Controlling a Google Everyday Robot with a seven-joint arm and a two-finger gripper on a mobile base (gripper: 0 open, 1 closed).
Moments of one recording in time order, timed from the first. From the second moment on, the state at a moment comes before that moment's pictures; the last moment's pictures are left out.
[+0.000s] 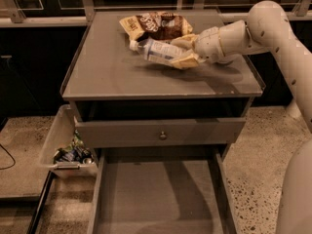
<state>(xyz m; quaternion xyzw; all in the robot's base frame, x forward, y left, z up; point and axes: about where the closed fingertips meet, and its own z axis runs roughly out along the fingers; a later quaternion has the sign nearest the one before) 0.711 -0.088 0.870 -0.63 0.58 0.21 0.47</state>
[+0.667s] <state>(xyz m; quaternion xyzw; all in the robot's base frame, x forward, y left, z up) 0.711 -0.088 0.870 -0.63 0.58 0.21 0.47</state>
